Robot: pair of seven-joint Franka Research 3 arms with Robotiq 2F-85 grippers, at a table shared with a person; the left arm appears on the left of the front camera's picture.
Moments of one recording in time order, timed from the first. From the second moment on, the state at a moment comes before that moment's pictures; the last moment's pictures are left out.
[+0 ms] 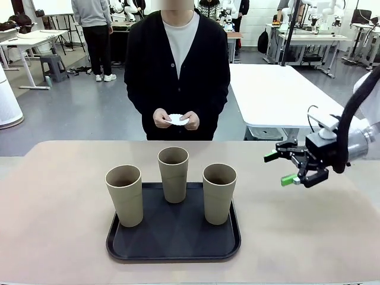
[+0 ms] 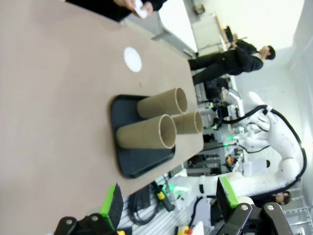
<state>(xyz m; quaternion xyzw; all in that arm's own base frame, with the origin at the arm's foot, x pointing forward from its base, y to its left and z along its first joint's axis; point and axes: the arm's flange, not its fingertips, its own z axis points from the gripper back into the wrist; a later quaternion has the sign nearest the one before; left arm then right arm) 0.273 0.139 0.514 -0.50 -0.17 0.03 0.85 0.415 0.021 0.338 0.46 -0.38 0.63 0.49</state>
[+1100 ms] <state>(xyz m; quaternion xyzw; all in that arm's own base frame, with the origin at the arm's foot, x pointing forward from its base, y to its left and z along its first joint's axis) 0.273 0.139 0.513 -0.50 -0.17 0.03 0.85 0.426 0.025 0.332 0.41 -0.42 0.66 0.47</state>
